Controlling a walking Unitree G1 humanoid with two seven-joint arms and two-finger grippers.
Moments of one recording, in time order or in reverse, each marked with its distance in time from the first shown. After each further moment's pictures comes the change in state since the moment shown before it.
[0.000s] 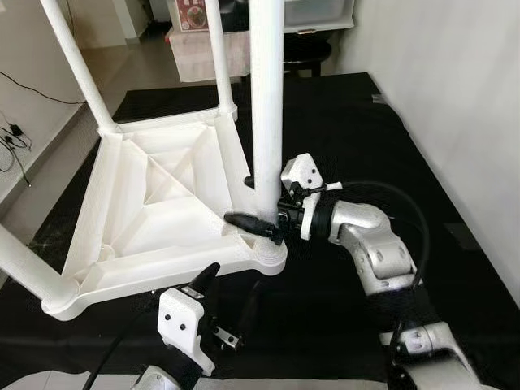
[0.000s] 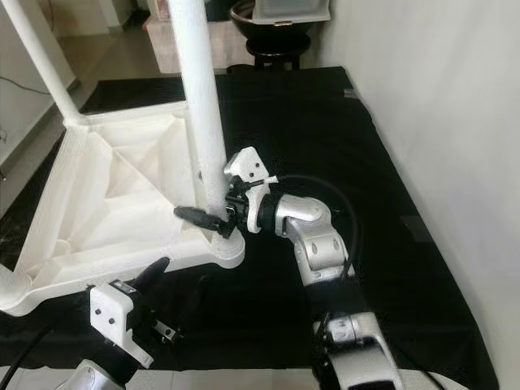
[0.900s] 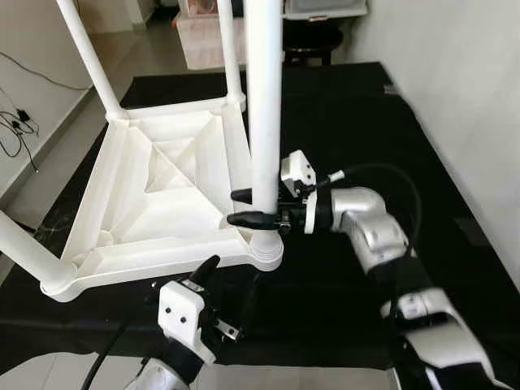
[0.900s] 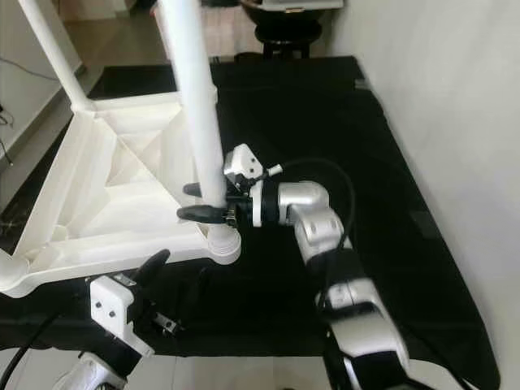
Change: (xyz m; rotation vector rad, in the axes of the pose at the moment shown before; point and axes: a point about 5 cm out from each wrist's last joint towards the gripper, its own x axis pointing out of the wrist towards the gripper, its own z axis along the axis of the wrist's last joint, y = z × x) left arm -0.004 -0.001 -0.002 -0.008 0.013 0.012; right arm 0.000 0.004 -0.021 0.038 -0.004 -0.179
